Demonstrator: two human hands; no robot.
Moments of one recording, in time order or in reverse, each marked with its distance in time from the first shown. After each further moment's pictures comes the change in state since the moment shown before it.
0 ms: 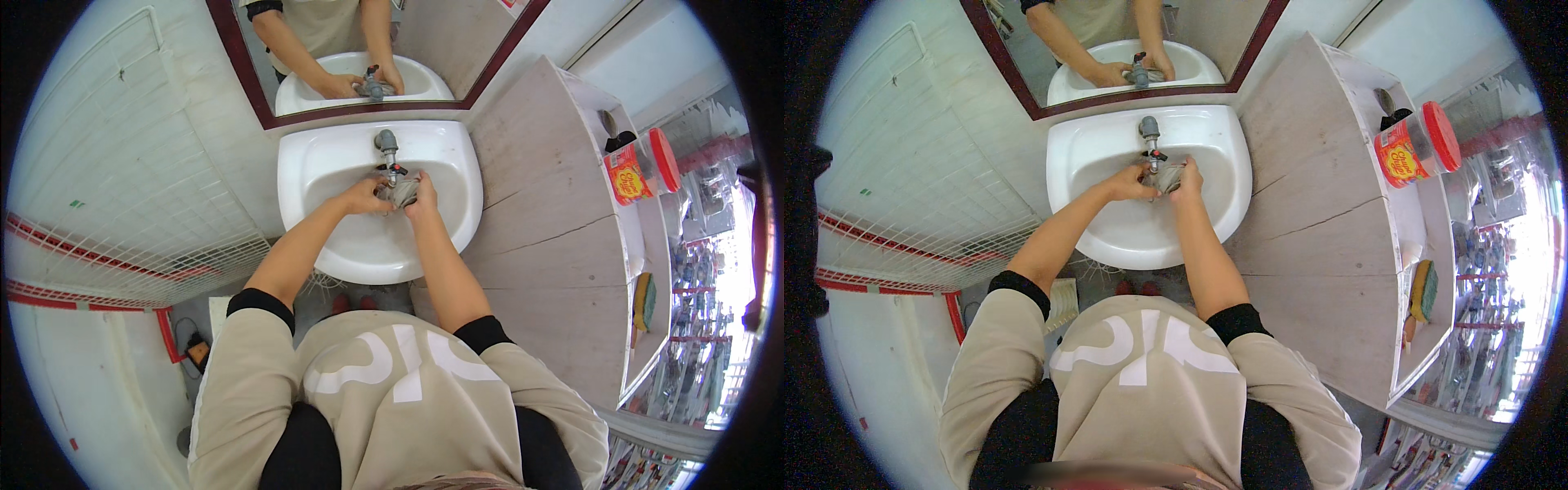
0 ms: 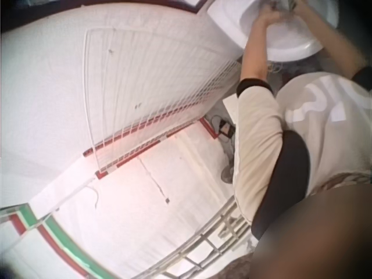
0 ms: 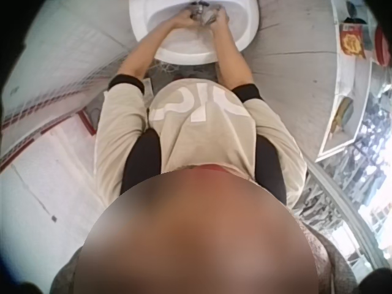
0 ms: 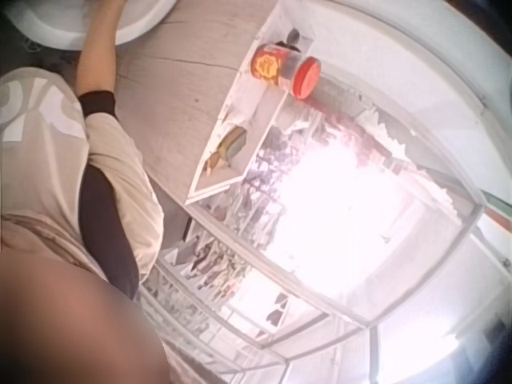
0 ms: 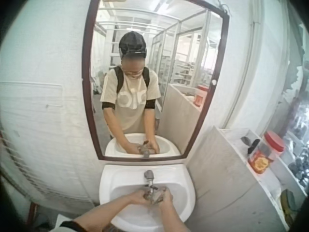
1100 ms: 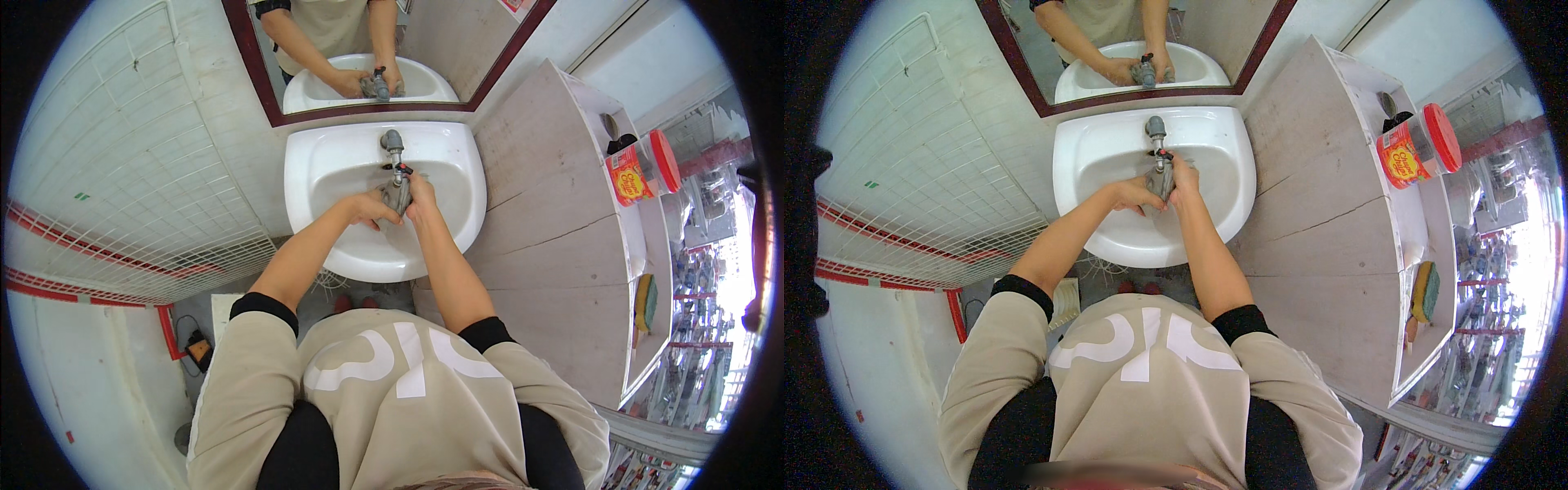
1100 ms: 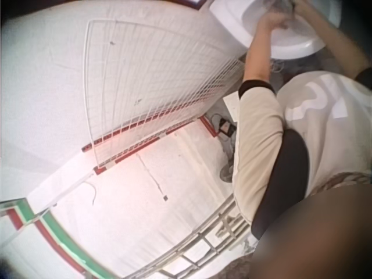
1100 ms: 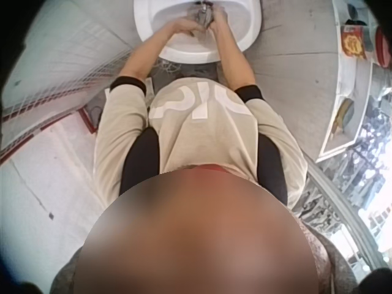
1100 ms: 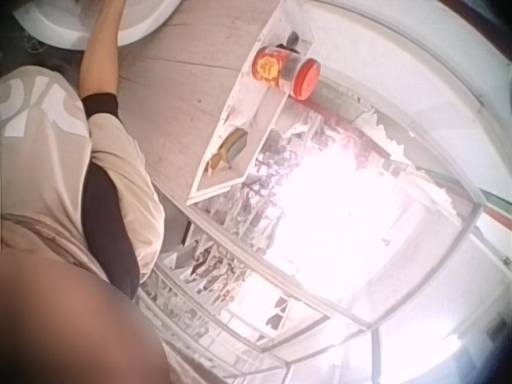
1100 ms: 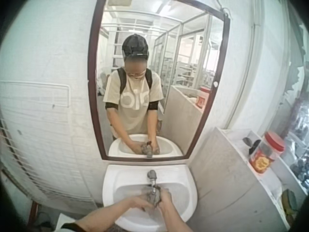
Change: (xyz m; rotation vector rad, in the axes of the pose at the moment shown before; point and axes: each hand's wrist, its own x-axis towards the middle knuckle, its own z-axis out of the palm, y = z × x) left_hand -0.027 0.030 0.011 -0.370 -0.160 -0.344; right_hand -0.026 0.000 0.015 -0.214 -0.195 0.024
